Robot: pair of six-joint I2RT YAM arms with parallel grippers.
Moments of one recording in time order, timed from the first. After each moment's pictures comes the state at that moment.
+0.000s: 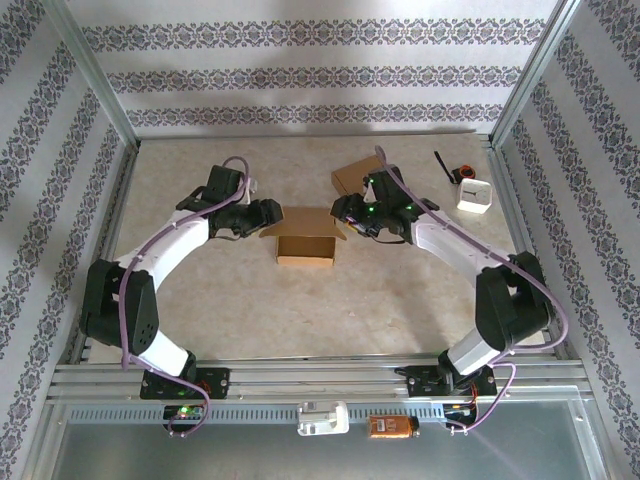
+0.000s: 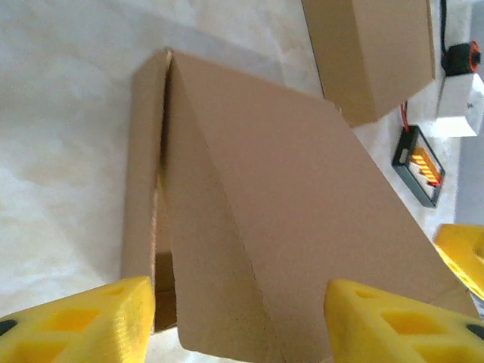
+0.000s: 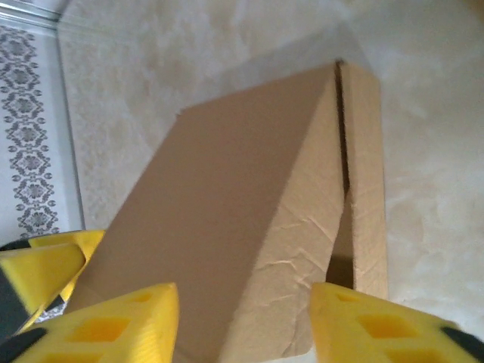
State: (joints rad) left arm -0.25 1.55 1.10 -0.45 0.46 -0.64; right arm 0.44 1.59 1.12 -0.34 -0.41 0.90
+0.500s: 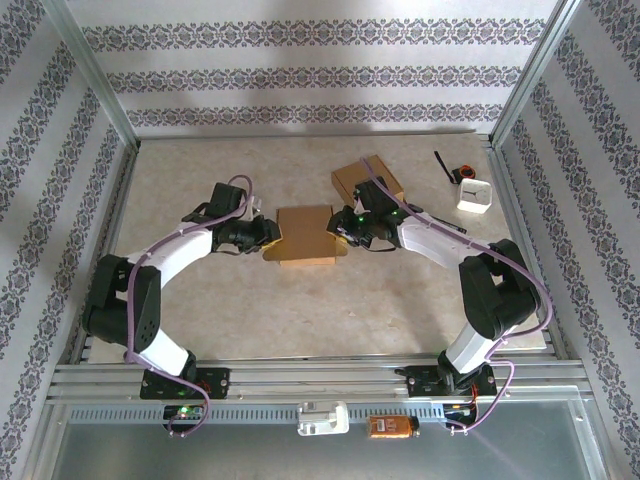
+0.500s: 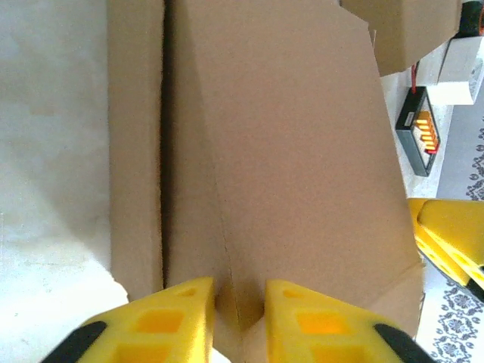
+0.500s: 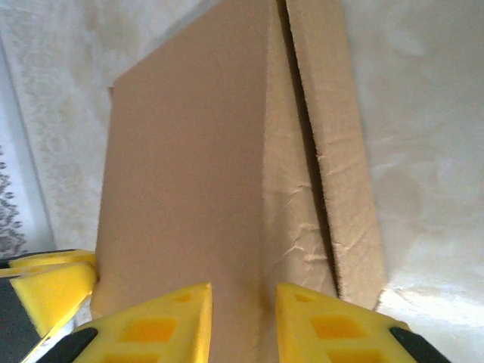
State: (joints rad) left arm -0.26 1.58 0.95 -0.33 0.56 -0.69; right arm 0.49 1.67 1.08 -0.32 -0.38 0.93
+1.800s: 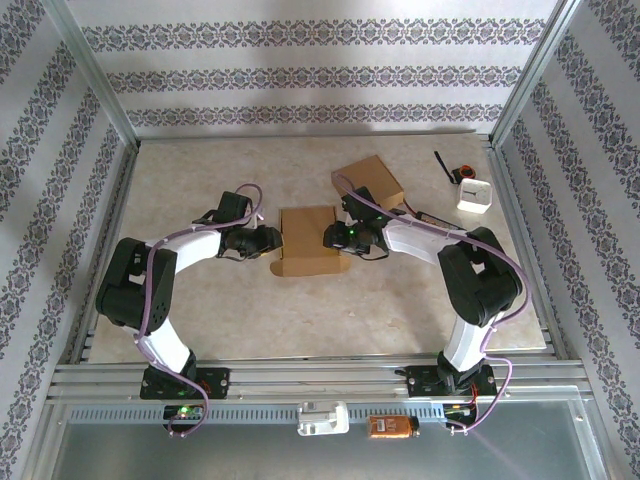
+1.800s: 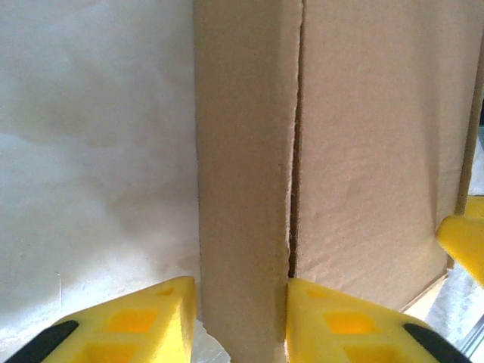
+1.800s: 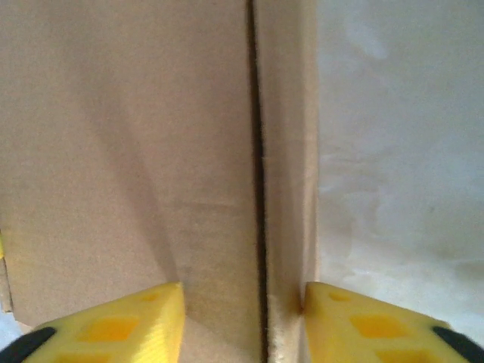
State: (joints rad) left arm -0.26 1.69 0.92 -0.23 0.50 -0.59; right arm 0.53 1.78 1.09 -0.34 -0.25 0.70
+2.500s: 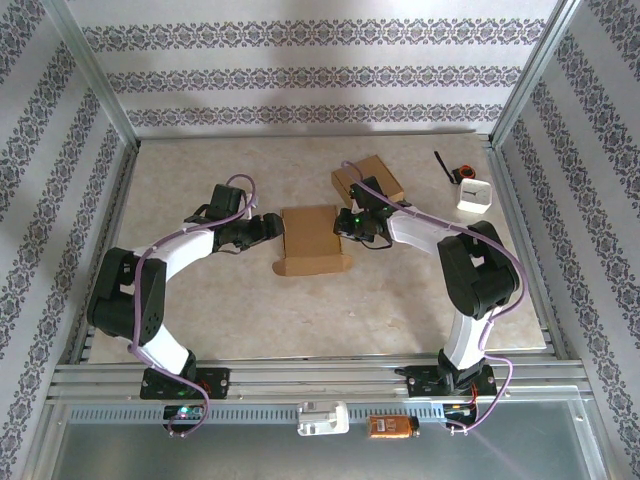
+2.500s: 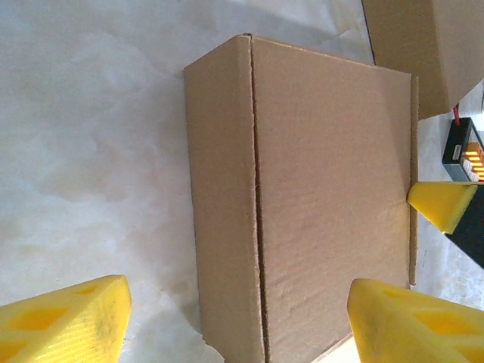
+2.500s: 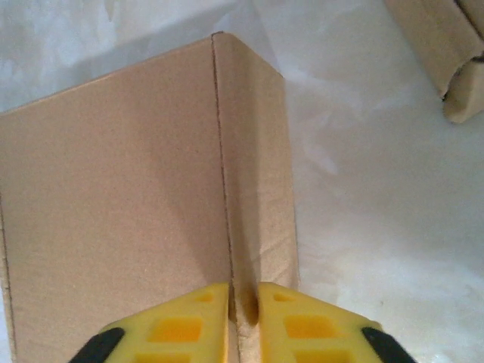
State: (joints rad) left arm -0.24 1.62 0.94 -0.23 0.44 -0.59; right arm 0.45 1.83 1.14 -0.27 -0.26 0.67
